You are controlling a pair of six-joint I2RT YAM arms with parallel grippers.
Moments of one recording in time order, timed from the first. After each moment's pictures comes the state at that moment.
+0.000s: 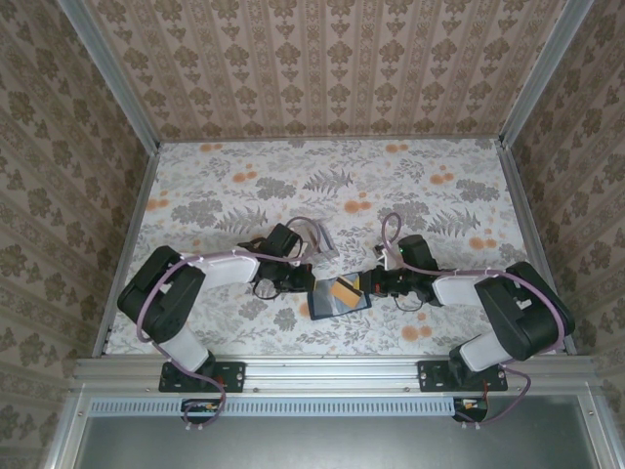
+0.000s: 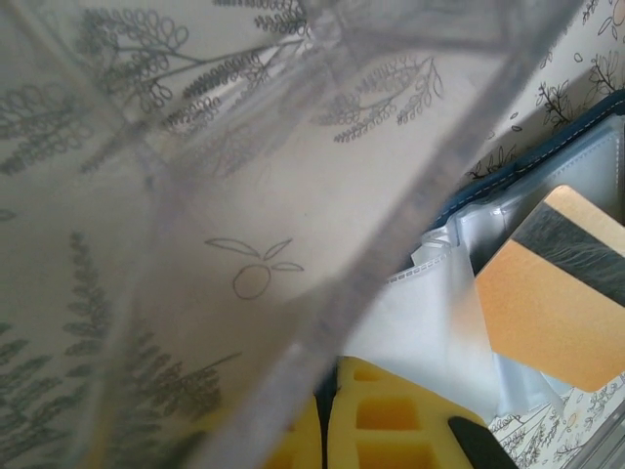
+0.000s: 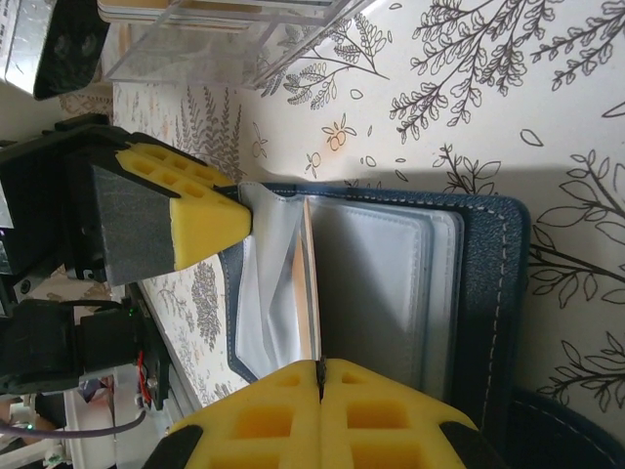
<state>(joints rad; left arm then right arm) -0.71 1.64 0.77 -0.26 0.44 -0.58 0.39 1.49 0.40 0.29 -0.75 0.67</state>
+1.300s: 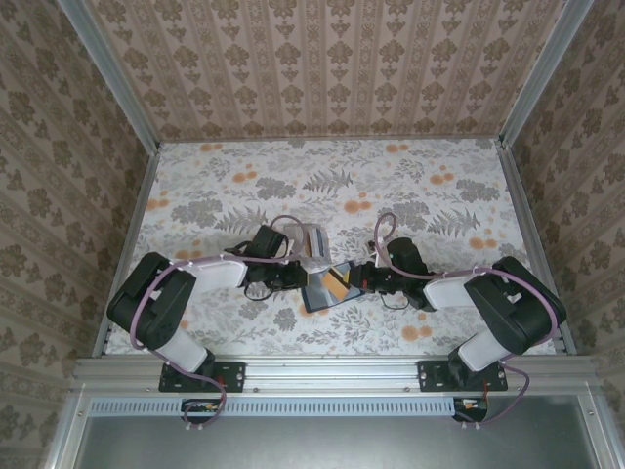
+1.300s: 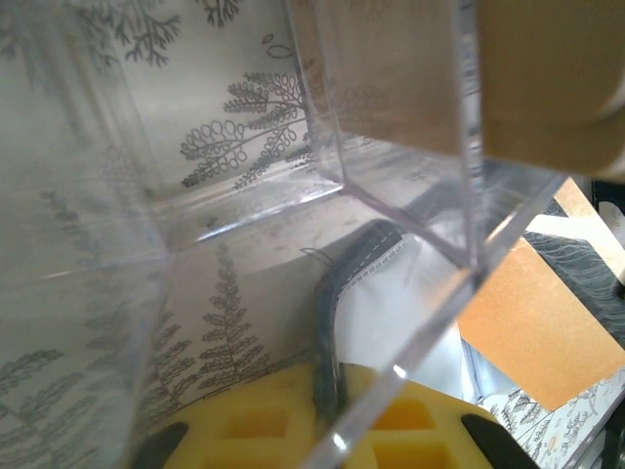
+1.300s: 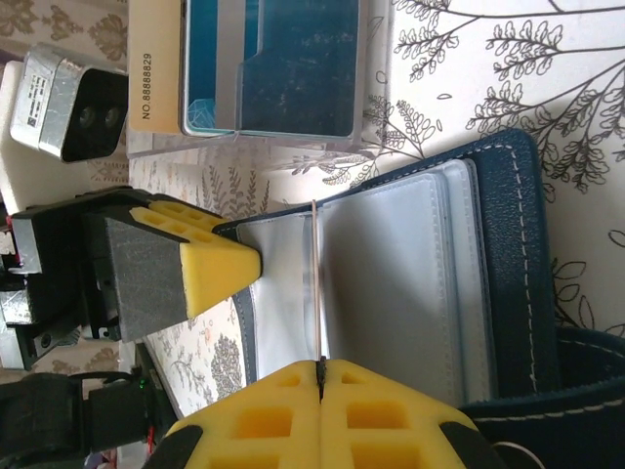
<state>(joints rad) -0.63 1.57 0.66 -0.13 0.47 -0.63 0.51 1.54 0.39 0.54 -0.55 0.88</state>
